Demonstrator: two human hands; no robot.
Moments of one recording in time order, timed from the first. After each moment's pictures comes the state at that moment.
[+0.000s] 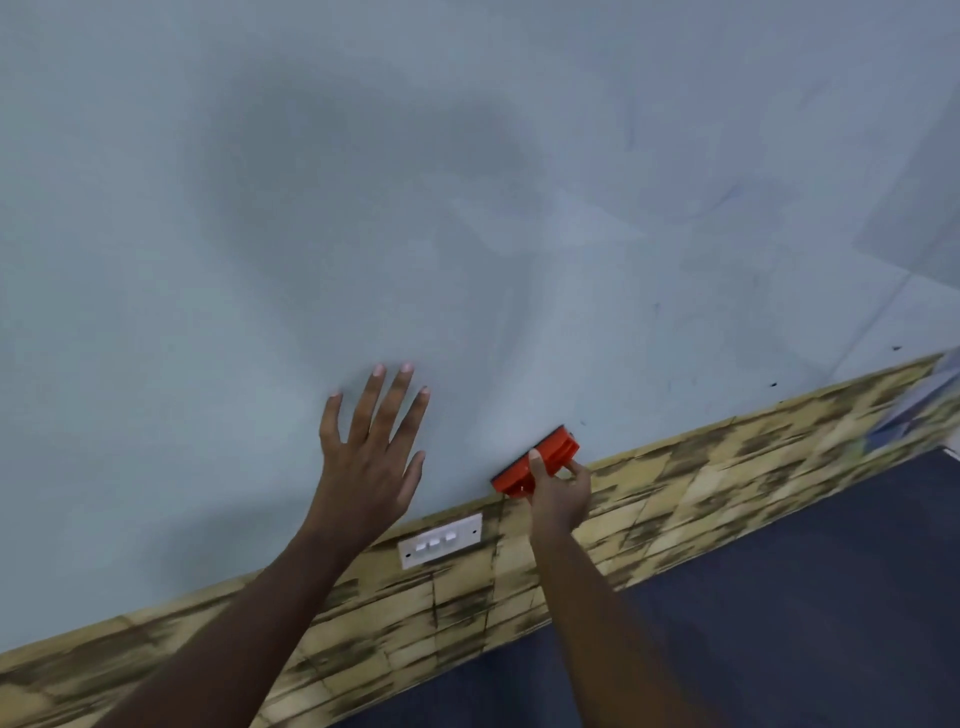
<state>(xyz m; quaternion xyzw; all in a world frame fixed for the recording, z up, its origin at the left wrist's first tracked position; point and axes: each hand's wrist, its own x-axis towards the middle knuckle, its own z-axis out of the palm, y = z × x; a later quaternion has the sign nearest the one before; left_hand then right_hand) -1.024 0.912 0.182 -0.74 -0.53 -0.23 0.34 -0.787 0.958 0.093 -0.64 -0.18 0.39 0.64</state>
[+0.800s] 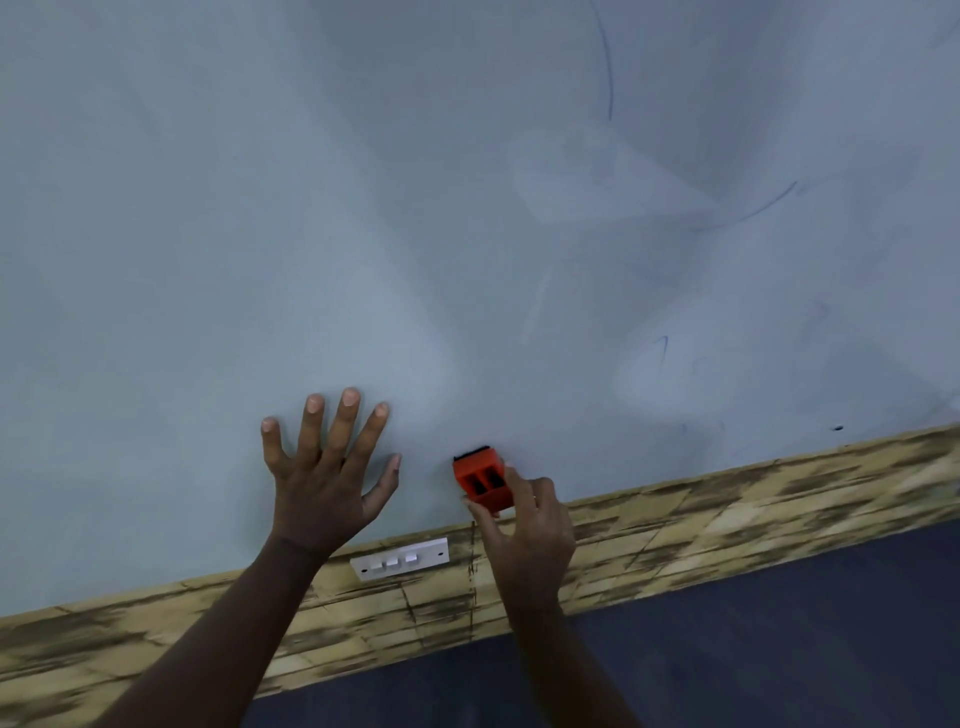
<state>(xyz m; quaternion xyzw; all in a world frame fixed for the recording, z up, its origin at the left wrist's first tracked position) -0.981 0.984 0.143 -0.65 -0.53 -0.28 0.47 -0.737 0.982 0.073 -0.58 -0.67 -0.05 0.47</state>
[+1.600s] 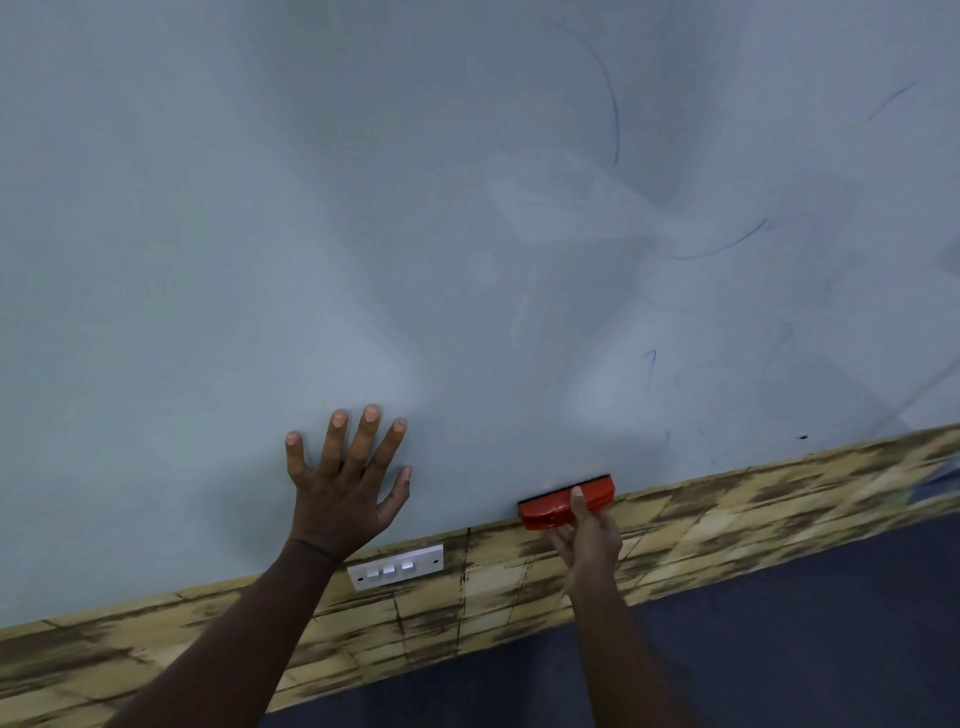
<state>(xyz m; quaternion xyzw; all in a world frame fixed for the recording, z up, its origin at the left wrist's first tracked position) -0.977 0.988 0.130 -0.65 -0.52 -0.29 0.47 -0.669 1.011 0.067 -0.59 -0.08 0.54 0.59</state>
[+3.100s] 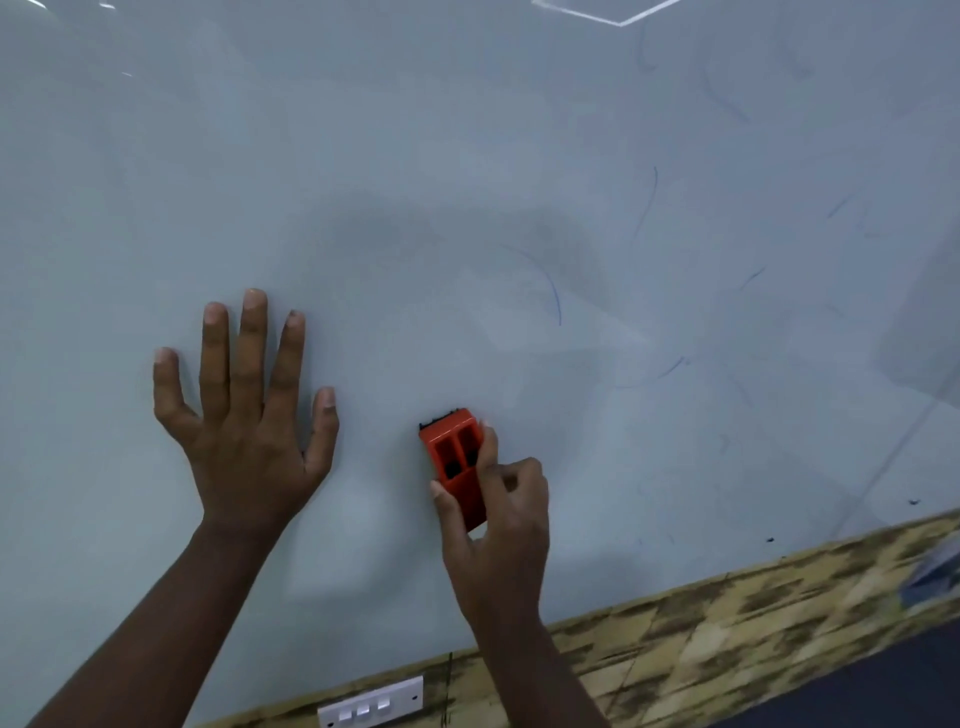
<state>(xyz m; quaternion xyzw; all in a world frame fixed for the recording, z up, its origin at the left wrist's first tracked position) -0.994 0.994 0.352 -0.54 -0.52 -0.44 0.49 -0.772 0.985 0.283 -0.48 -0.66 -0.05 0.57</state>
